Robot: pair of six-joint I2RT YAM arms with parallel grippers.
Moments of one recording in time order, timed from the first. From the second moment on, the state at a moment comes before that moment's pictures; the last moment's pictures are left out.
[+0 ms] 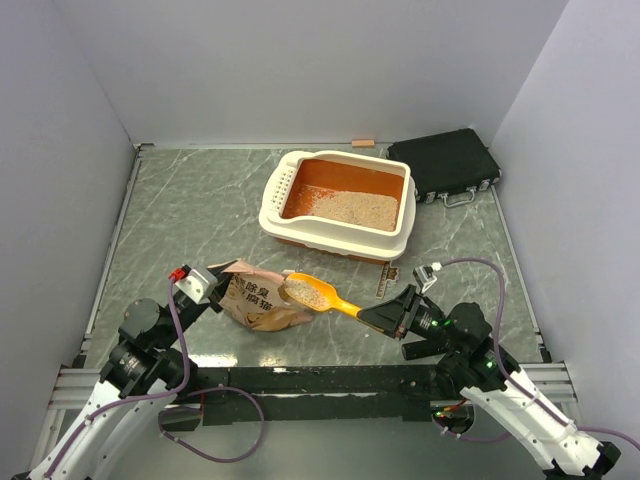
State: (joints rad) left arm -0.57 0.15 0.38 -0.11 0.12 0.15; right arm 0.72 0.10 0.20 -0.14 -0.36 1.38
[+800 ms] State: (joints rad) left arm -0.57 0.15 0.38 -0.11 0.11 0.15; right arm 0.72 0.38 0.50 -0.13 0.01 1.35
